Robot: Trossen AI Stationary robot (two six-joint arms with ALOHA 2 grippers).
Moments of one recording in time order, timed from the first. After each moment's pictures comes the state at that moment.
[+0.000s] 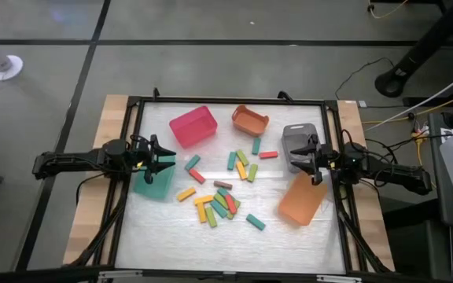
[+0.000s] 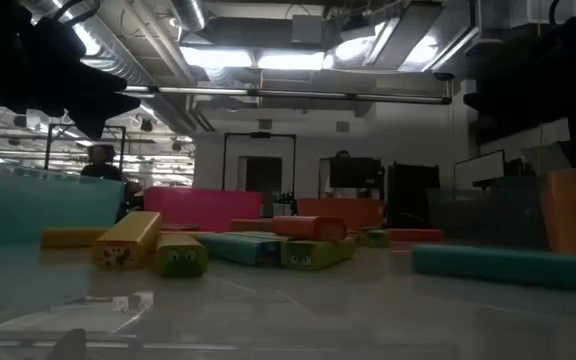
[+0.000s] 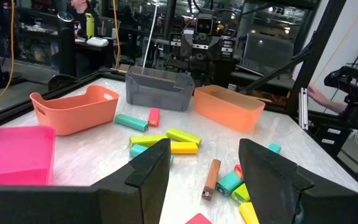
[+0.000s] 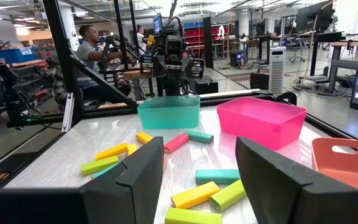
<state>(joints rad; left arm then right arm) 0.08 0.06 0.01 0.01 0.00 -0.16 -0.16 0.01 0.01 0.05 -0.15 0.08</state>
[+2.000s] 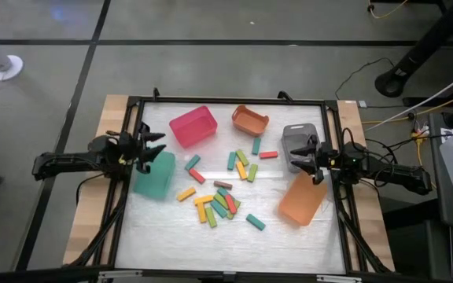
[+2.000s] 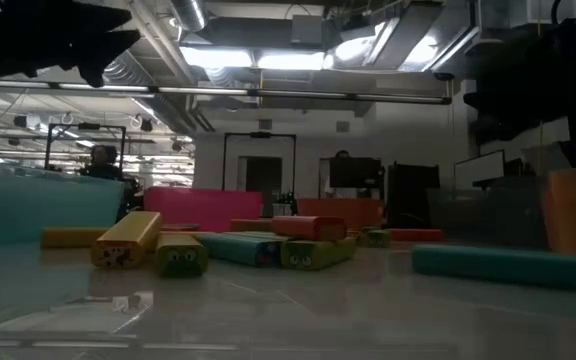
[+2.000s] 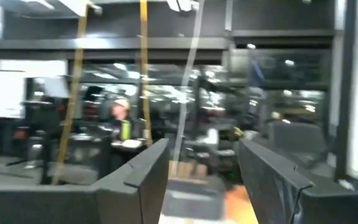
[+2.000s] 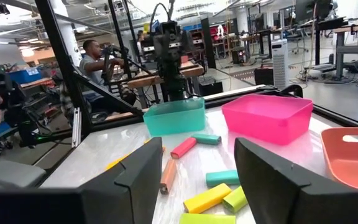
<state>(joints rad) 0.10 0.07 0.04 0.41 -0.16 -0.01 -0.16 0.01 0.01 0.06 -0.13 0.20</state>
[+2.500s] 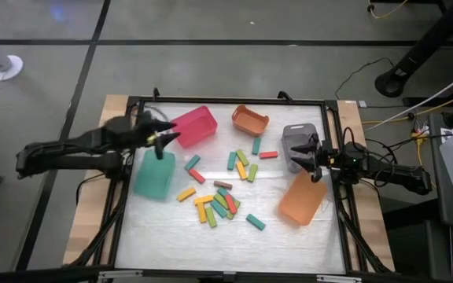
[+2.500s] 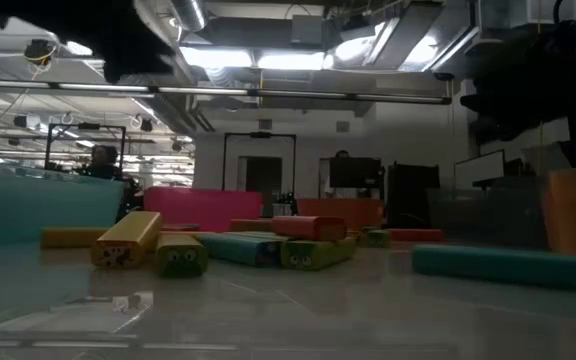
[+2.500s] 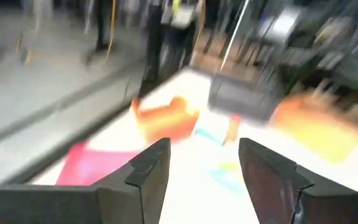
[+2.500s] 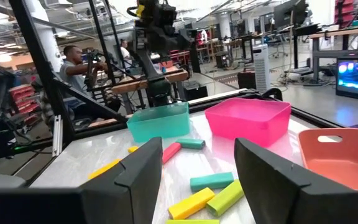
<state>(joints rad) 0.24 0.64 0.57 -0.25 -0.20 -0.20 -0.16 0.01 0.01 0.07 -0.06 0.20</state>
